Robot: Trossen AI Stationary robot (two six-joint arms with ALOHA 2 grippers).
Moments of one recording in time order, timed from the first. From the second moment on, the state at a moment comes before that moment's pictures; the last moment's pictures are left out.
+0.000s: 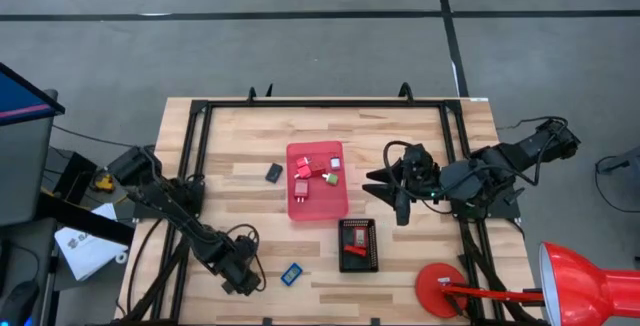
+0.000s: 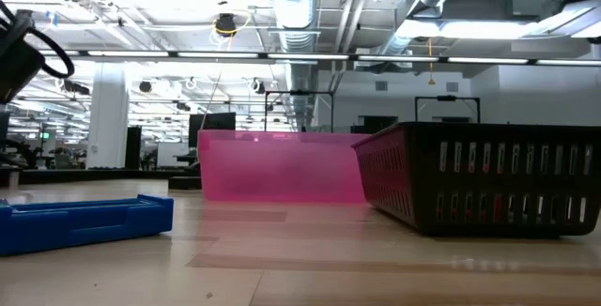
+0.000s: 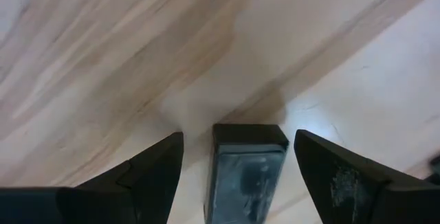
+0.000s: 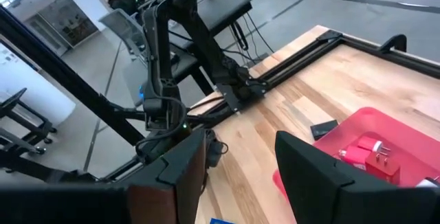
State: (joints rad) left arm -0.77 1.66 0.87 -0.57 0.10 -1.66; right arm 0.50 1.24 1.42 -0.53 0.63 0.72
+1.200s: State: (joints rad) left arm -0.72 1.57 0.85 -0.44 -0.10 -1.65; right arm 0.55 1.24 1.42 -0.54 0.63 0.72
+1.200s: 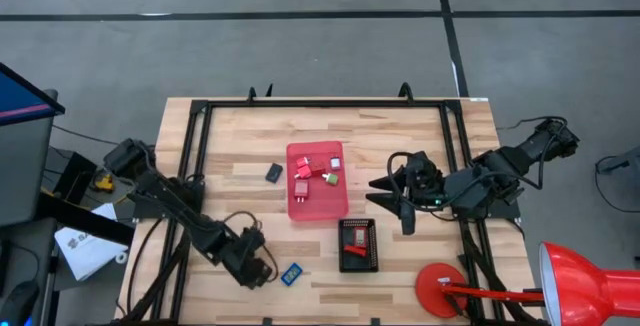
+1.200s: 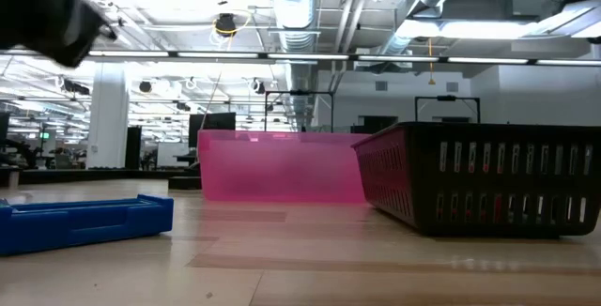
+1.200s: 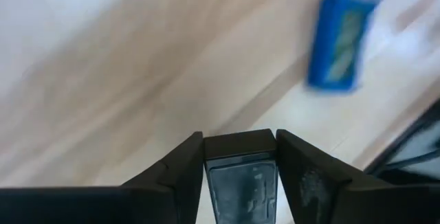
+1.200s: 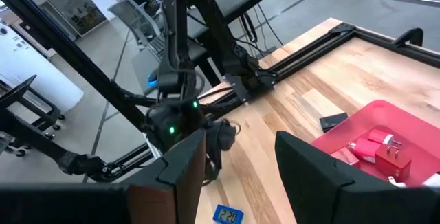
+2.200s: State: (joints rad) left arm -0.32 1.80 1.03 0.47 -0.28 -0.91; right arm 0.71 1.12 1.42 -0.60 0.92 0.73
